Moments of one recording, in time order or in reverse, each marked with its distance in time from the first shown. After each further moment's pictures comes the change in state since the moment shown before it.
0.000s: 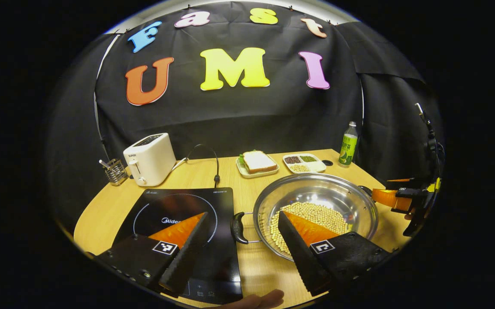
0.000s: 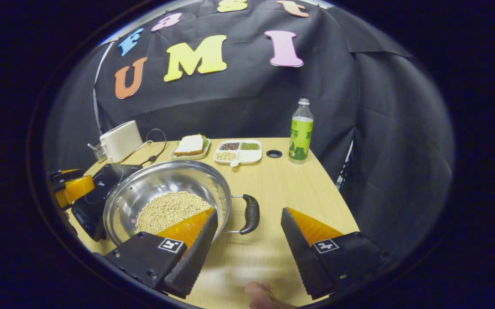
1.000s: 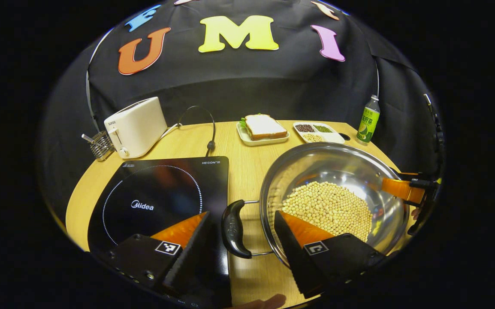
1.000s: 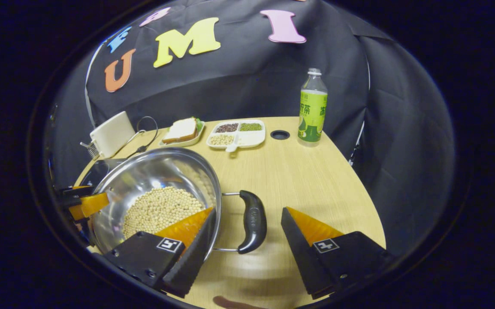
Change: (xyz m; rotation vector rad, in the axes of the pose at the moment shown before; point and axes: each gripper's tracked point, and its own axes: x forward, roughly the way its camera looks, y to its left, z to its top) left arm 0.062 -0.002 -0.050 -0.044 0.194 0.032; right arm 0.057 -0.006 -0.014 0.048 0.118 0.032
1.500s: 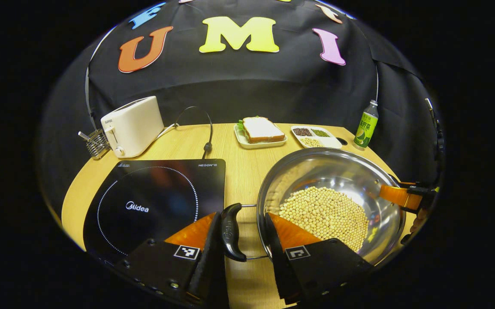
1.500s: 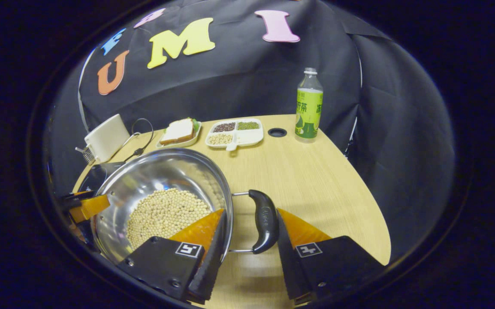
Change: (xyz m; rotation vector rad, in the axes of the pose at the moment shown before) left arm 0.003 -0.010 0.003 -0.020 -0.007 -0.042; right arm -0.008 0.010 -0.006 0.036 -0.005 -0.073
